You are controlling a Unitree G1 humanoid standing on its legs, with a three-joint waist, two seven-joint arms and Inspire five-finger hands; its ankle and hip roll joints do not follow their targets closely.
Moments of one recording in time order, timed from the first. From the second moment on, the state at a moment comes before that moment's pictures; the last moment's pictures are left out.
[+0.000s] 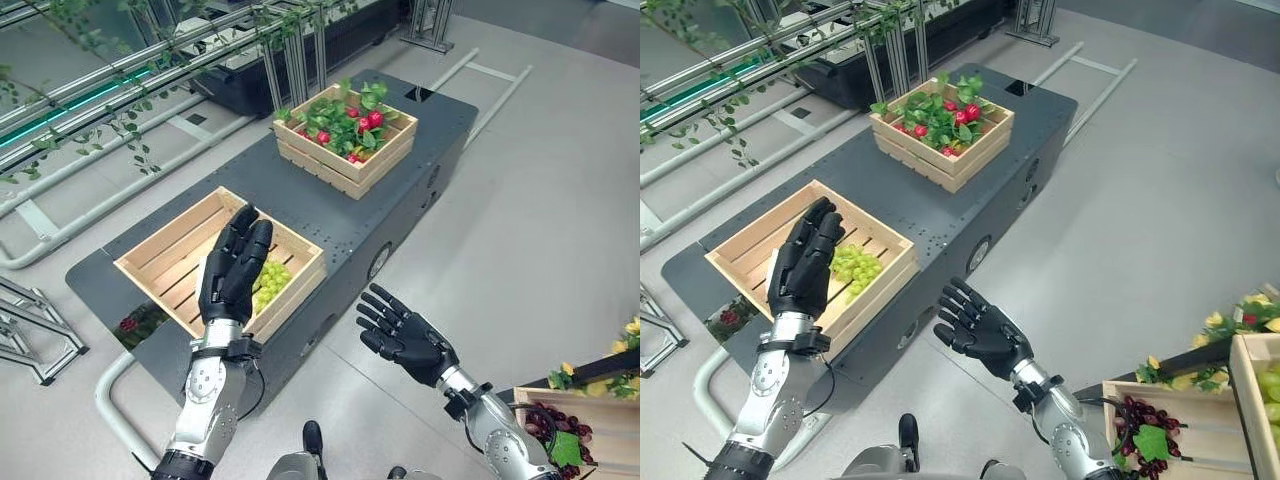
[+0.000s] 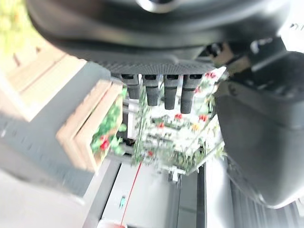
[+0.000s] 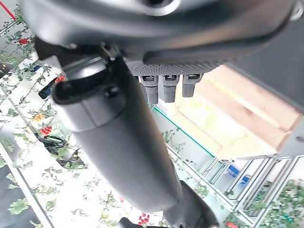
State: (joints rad) left arm 0.03 0.37 -0.14 0.05 -0.62 -0.42 0.16; right arm 0.10 -0.35 0.28 0.16 0.95 -0.02 0.46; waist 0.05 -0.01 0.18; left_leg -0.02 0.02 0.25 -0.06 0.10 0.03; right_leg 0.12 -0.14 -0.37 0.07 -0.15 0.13
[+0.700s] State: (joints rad) left arm 0.02 0.37 -0.13 0.02 -0.55 -0.36 0.18; right arm 0.13 -0.33 0.29 0.15 0.95 -0.06 0.57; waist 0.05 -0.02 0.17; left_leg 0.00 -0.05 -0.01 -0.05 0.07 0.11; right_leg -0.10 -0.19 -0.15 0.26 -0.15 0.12
